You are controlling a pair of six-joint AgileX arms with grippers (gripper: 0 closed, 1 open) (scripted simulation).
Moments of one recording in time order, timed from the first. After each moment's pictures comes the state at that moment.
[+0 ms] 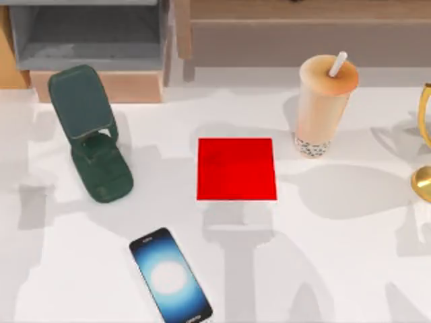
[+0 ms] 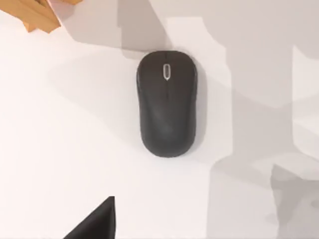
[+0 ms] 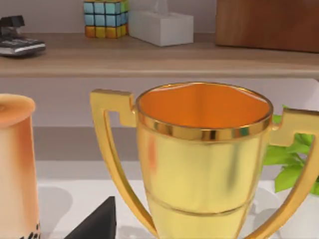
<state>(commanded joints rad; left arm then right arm) 0.20 1.76 1.52 -1.03 0.00 0.02 0.00 0.00 0.00 0.00 0.00 0.00</state>
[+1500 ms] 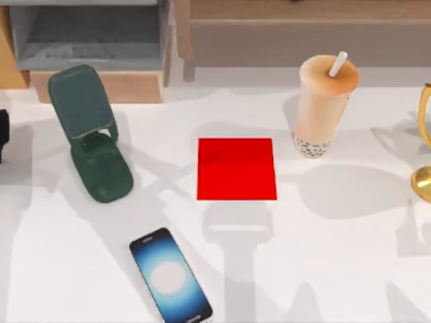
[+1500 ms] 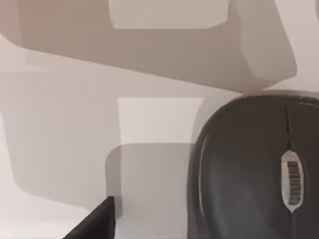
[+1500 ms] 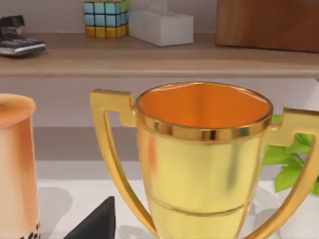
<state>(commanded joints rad) 0.25 2.27 1.66 -0.96 0.01 0.02 0.00 0.00 0.00 0.00 0.00 0.00</state>
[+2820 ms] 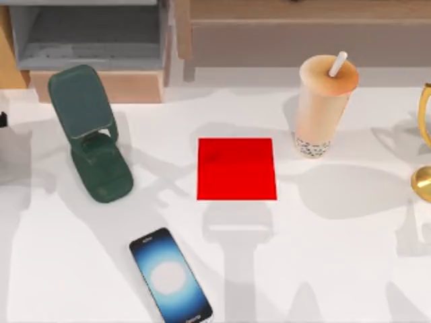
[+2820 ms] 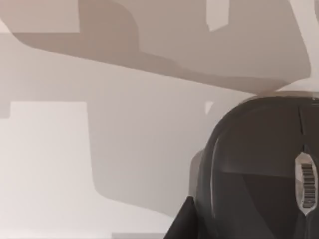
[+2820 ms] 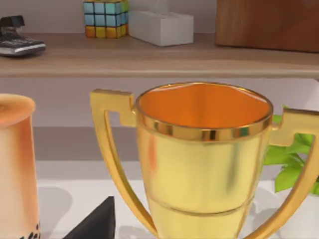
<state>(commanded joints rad) 0.26 2.27 1.65 -0.96 0.01 0.02 0.00 0.00 0.00 0.00 0.00 0.00</state>
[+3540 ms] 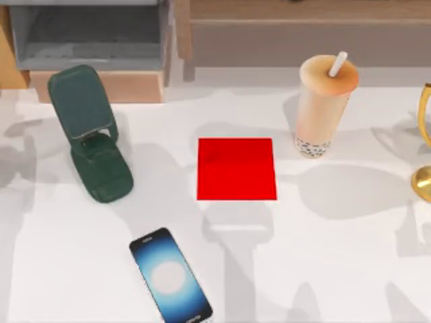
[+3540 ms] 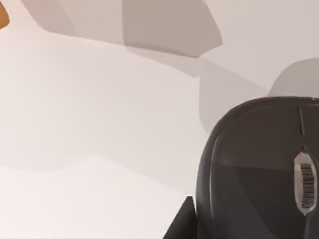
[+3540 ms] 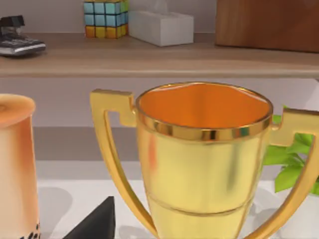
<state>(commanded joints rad) 0.23 2.22 1.83 -1.18 0.01 0.03 0.00 0.00 0.00 0.00 0.00 0.00</state>
